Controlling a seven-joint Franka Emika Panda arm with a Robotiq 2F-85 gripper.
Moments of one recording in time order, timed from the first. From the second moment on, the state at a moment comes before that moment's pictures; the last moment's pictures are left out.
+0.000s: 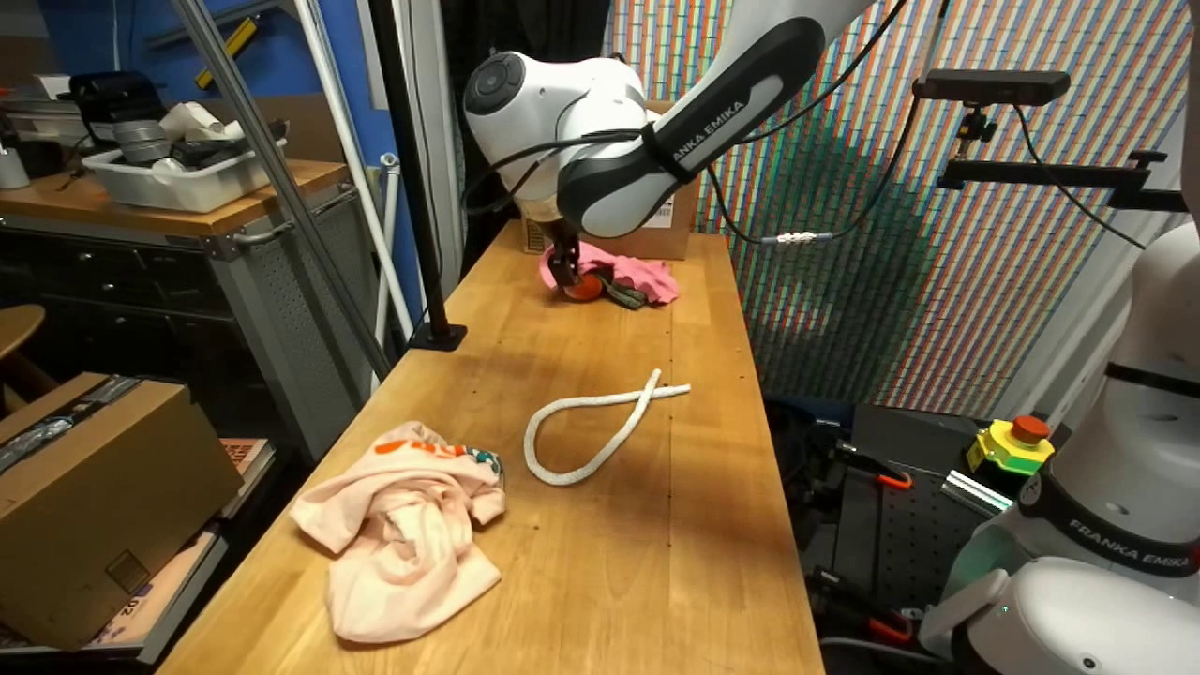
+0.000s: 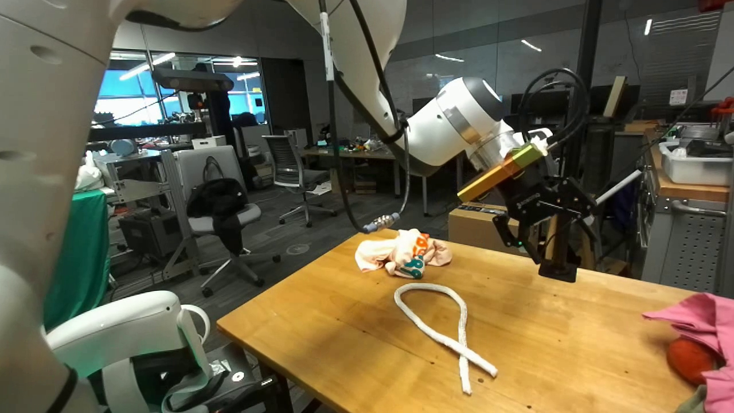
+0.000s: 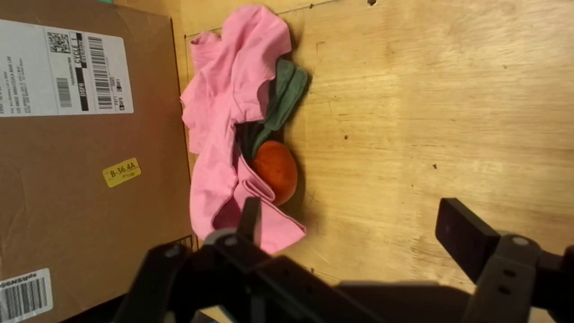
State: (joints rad) arm 0.13 0.44 -0.07 -1.77 -0.82 2.13 0.21
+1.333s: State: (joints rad) arm -0.06 0.60 -0.11 -1.61 -0.32 2.19 0.19
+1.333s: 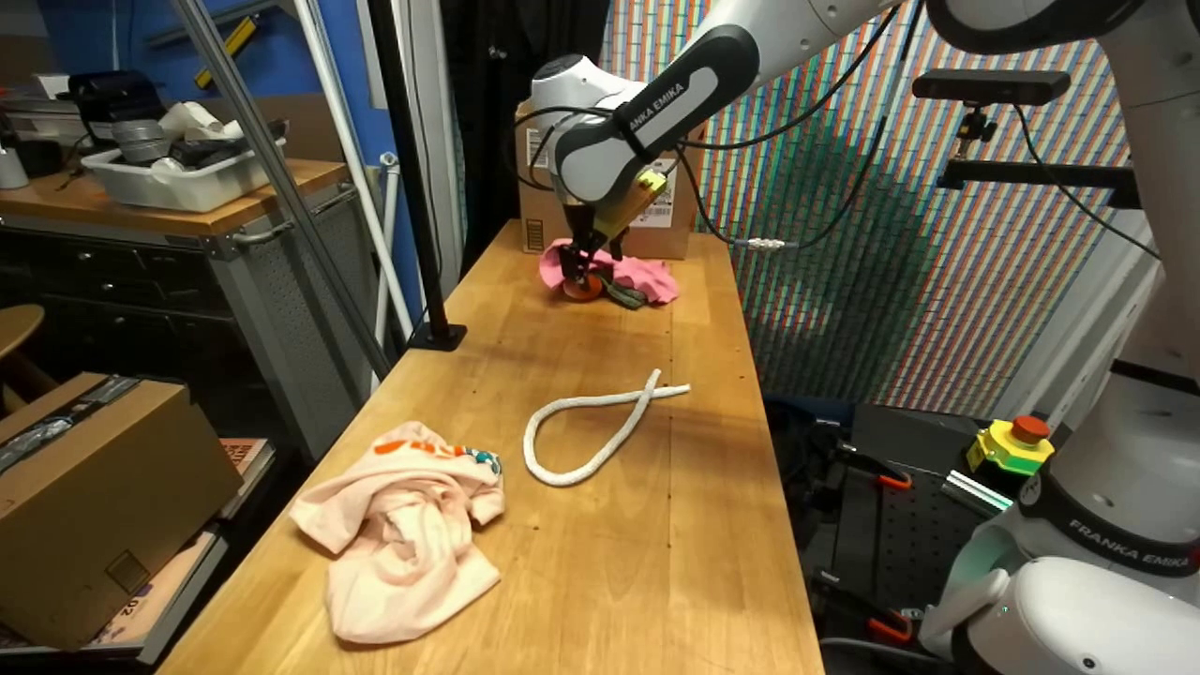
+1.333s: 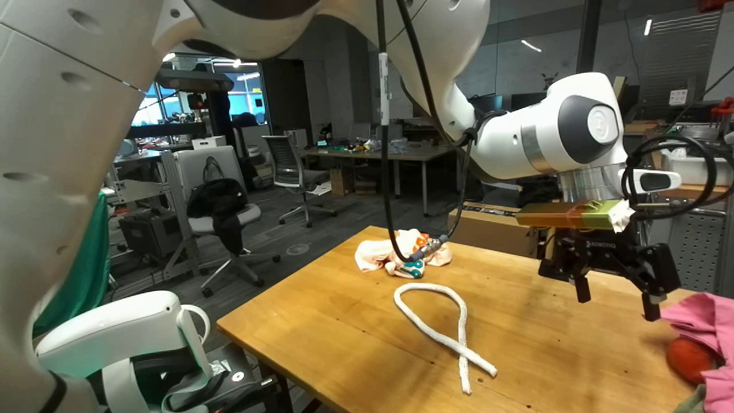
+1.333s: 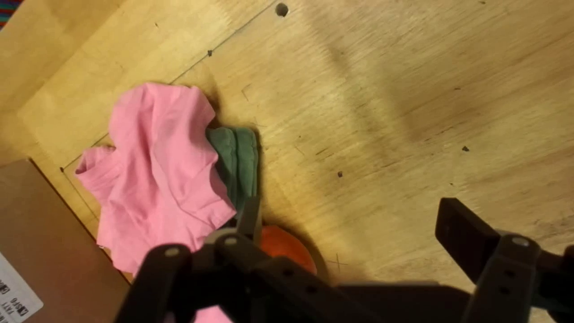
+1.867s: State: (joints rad) arm -0.13 0.63 -0.11 -1.58 -0.21 2.19 0.02
